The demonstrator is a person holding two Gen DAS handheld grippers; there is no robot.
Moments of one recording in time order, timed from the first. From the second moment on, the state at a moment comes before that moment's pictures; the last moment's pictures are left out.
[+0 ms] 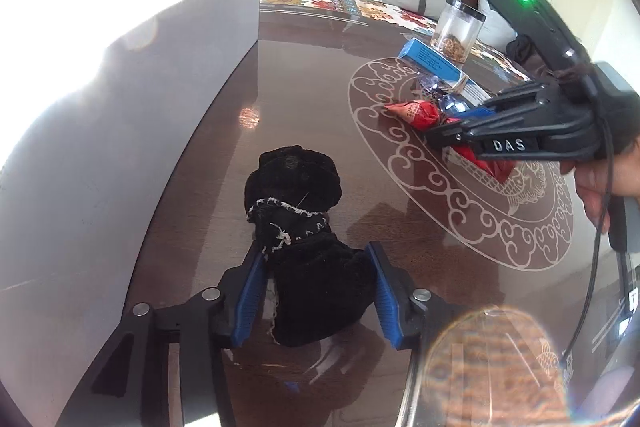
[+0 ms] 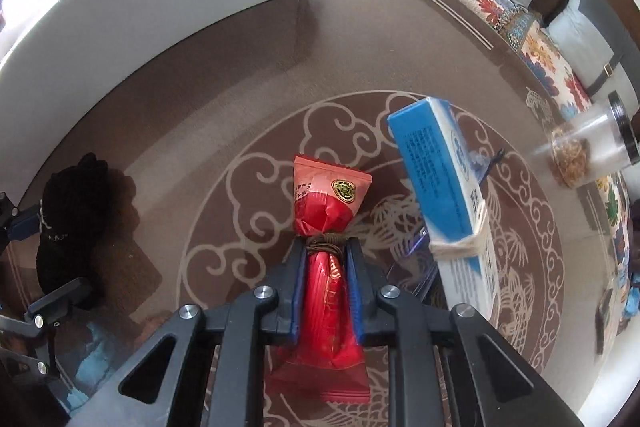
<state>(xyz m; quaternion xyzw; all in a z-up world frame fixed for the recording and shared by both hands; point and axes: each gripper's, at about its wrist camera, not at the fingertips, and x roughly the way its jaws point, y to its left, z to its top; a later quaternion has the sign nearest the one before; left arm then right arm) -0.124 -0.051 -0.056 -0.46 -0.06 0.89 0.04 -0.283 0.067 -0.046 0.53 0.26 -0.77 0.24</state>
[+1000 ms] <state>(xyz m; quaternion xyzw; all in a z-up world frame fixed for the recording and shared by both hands) -0.099 0.002 -0.067 -0.46 0.03 0.89 0.07 -0.094 0.198 -0.065 0.45 0.04 -0.89 0.08</state>
